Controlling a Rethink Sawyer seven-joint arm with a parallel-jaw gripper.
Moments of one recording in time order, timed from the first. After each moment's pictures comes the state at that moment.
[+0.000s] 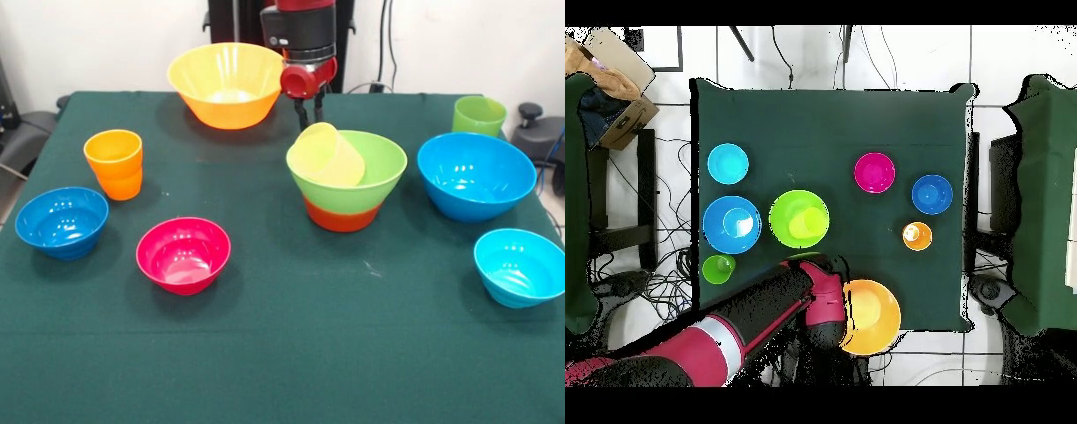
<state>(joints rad) 0.39 -0.13 -0.61 1.67 -1.24 -0.68 2.28</state>
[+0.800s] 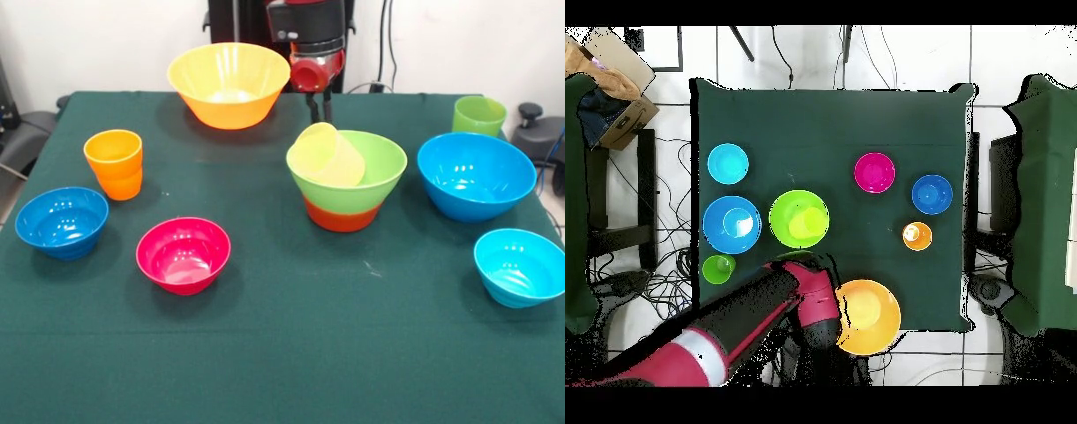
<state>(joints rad) 0.45 -0.18 -0.60 1.67 -1.37 -0.67 2.34</state>
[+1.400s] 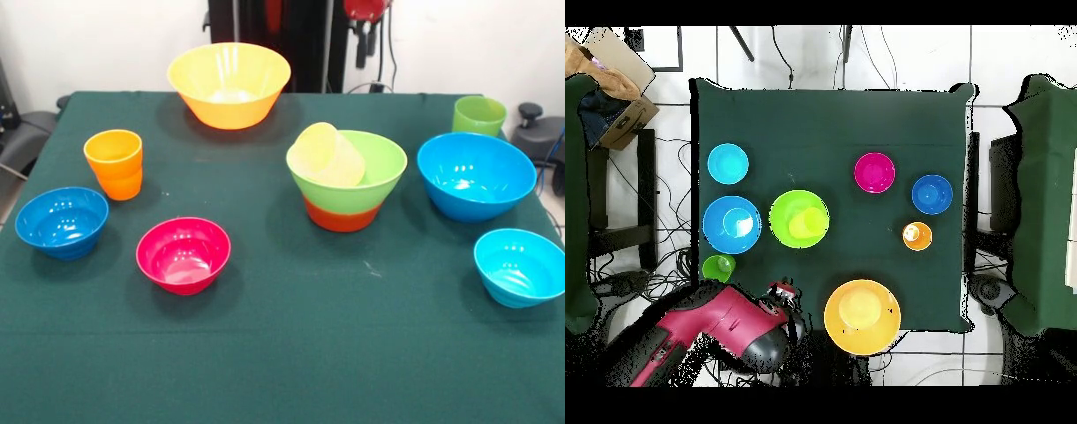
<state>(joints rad) 0.88 -0.20 -0.81 1.67 -1.68 -0.75 3.10</state>
